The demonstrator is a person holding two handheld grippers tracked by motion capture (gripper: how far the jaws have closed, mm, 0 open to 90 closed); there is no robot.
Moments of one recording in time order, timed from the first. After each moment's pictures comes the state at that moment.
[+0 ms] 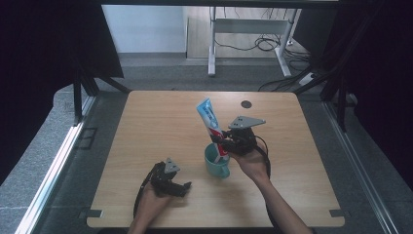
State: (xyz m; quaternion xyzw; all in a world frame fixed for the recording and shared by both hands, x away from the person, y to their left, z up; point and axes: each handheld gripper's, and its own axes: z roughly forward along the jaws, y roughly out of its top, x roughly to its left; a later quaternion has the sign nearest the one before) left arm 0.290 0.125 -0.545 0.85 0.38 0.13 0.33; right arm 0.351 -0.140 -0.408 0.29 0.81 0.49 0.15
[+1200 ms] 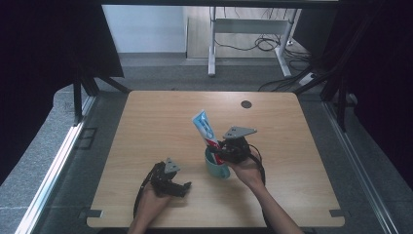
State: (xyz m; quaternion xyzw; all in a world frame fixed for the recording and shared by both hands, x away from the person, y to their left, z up) left arm 0.290 0.125 -0.545 0.85 0.38 0.14 0.33; right arm 0.351 -0.132 -0.452 0.29 0.82 0.47 0.12
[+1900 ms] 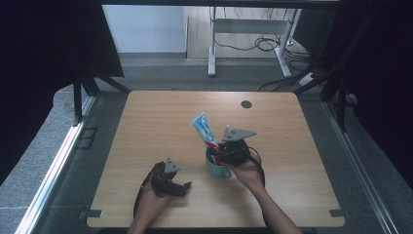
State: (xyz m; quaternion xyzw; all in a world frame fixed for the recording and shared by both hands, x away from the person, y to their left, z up) left arm 0.290 0.125 -0.545 0.85 0.38 0.14 0.33; right arm 0.350 -0.133 -0.461 0.29 0.83 0.47 0.12
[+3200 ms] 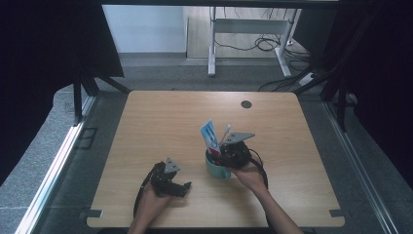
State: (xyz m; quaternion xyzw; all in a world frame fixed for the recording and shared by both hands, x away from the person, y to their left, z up) left arm 0.290 0.125 -0.545 0.85 0.38 0.14 0.33; right arm 0.351 -0.138 -0.475 0.29 0.85 0.44 0.09
